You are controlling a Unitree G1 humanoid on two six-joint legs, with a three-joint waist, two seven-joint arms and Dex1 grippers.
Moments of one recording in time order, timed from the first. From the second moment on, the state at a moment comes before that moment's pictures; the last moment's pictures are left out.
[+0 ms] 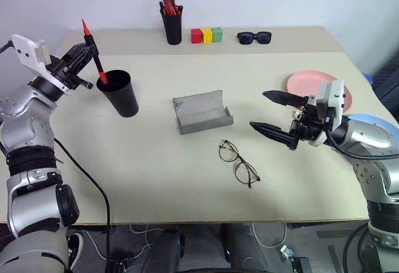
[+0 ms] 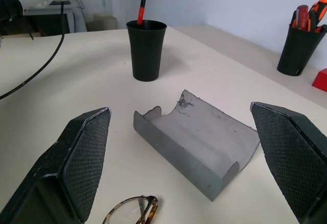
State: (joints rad) left arm -0.78 0.66 0.41 0.62 -0.43 0.05 -0.89; right arm -0.31 -0.73 -0.18 -0.28 0.65 0.40 0.97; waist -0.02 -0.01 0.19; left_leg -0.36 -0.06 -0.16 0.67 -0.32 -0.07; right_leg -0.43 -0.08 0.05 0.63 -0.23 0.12
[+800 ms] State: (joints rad) left arm -0.73 0.59 0.37 0.57 -0.42 0.05 -0.85; right arm -0.30 -0.72 -0.22 -0.35 0.76 0.43 0.97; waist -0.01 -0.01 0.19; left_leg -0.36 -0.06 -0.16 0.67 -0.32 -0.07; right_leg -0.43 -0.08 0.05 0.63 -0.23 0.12
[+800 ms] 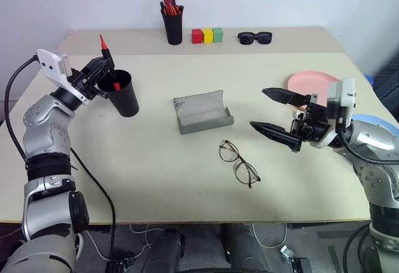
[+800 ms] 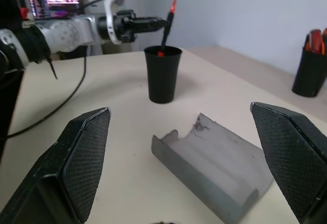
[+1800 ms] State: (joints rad) left arm -0.74 0.69 0.24 0.21 -0.71 0.73 -1.03; right arm -0.28 -0.72 -0.22 -0.35 0.72 0.41 0.96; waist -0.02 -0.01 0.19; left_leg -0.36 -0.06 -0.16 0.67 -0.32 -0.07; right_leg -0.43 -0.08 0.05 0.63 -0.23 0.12
